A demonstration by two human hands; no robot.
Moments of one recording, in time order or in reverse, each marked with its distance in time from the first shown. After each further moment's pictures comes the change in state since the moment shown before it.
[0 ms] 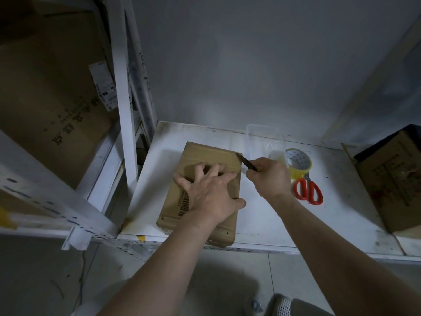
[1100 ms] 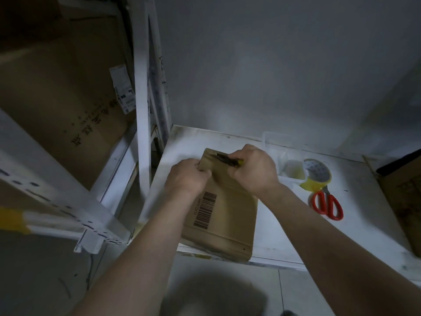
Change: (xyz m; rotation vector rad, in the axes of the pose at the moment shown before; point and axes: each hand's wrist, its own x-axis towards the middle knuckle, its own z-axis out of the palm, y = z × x) left_hand 0.034 -0.066 -0.038 -0.517 0.070 -0.371; right_hand 0.012 -0.071 0.023 -0.175 -0.101 -0.360
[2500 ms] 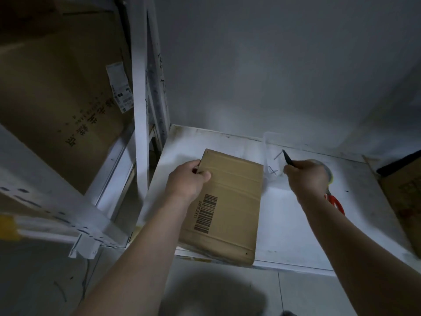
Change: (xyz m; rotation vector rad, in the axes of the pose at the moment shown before) left_hand 0.003 -0.011 0.004 -0.390 -0.079 -0.036; right_hand -0.004 0.093 -0.009 0.302 0.330 0.644
